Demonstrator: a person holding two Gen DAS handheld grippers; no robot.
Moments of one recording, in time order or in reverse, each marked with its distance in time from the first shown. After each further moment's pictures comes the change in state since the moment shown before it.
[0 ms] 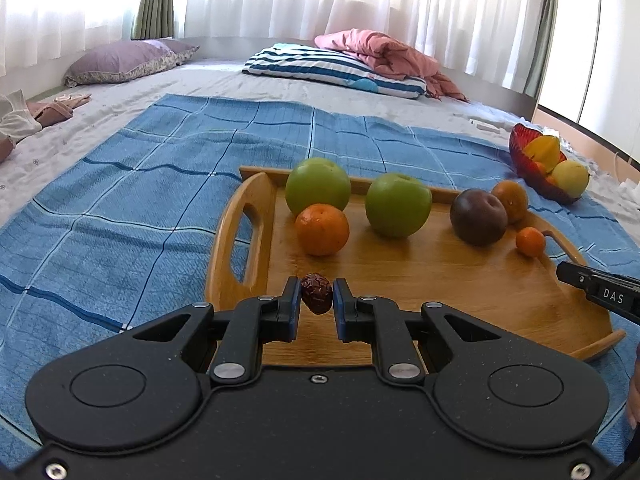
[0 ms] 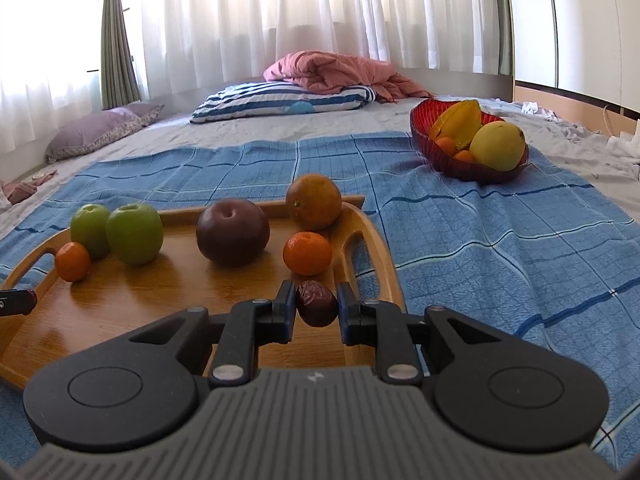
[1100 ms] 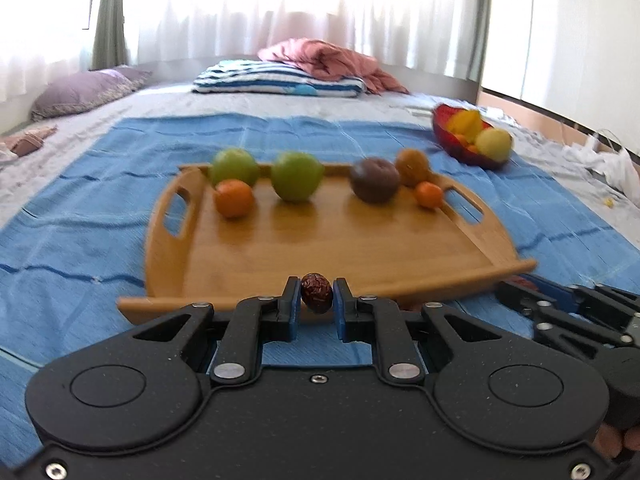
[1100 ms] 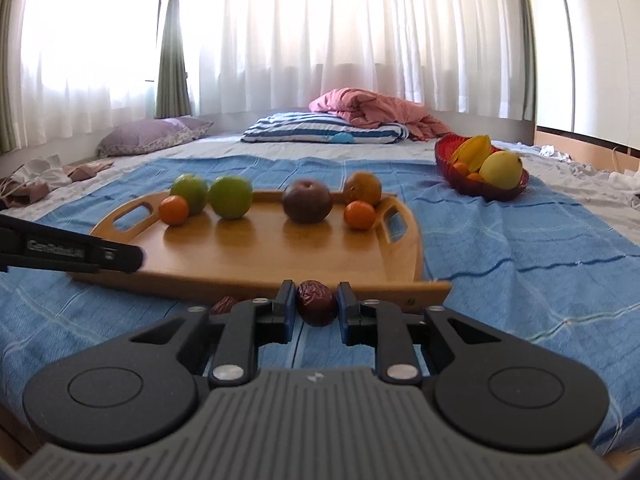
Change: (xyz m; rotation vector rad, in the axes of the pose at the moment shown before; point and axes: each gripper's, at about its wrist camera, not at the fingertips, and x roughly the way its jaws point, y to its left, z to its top) left arm -0.083 -0.060 -0.046 0.121 -0.045 -0.086; right arm -0.117 0.025 -0.068 -0.098 -0.129 0.077
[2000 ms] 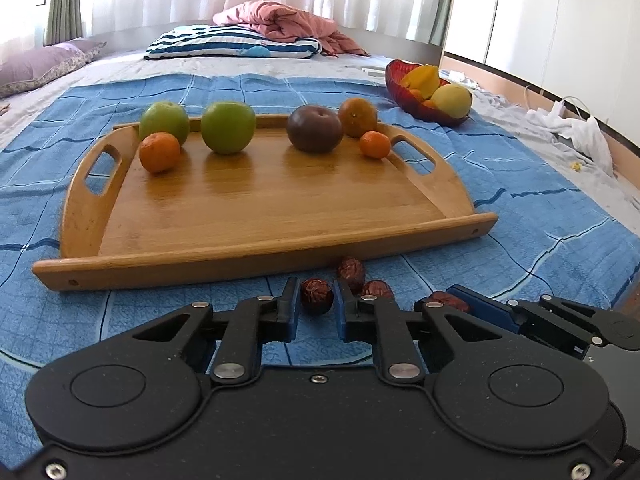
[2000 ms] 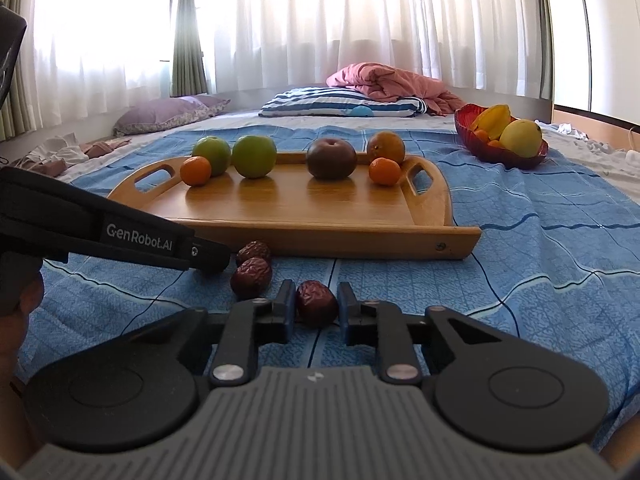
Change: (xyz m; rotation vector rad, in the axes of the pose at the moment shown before) left arm 0.028 -0.035 -0.021 0.035 0.121 -0.133; right arm 0.000 0.011 -0.030 -0.005 0.074 0.065
